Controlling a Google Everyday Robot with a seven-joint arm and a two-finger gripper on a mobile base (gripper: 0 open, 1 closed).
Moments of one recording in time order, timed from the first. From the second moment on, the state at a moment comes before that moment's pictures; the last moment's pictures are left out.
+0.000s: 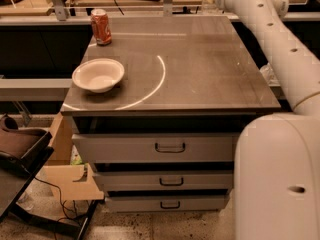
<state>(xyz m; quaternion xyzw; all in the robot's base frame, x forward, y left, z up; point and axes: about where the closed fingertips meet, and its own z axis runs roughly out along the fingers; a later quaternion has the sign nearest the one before) 0.938 -0.200 1.013 -0.16 0.72 0.03 0.68</state>
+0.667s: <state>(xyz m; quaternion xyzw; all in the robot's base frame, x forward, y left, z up) 0.856 -0.212 1.055 -0.14 0.71 0.02 0.69</state>
